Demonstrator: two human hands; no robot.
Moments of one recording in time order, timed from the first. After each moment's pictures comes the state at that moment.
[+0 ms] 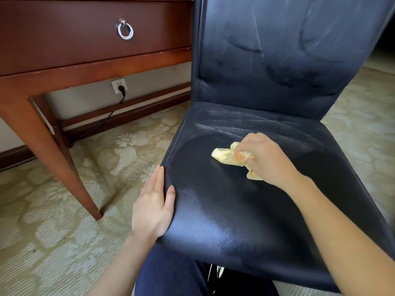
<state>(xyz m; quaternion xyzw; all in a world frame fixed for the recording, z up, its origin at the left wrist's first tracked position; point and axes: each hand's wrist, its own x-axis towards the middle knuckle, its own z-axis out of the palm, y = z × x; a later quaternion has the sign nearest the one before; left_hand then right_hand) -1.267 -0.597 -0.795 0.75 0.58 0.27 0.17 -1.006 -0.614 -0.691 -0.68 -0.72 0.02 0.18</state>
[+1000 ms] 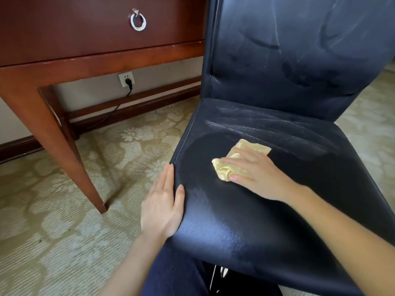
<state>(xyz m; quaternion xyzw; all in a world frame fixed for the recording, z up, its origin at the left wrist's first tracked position) -1.268 -0.599 -0.795 0.75 0.59 0.26 0.16 -1.014 -0.602 -0.732 -0.62 -0.77 0.11 0.08</state>
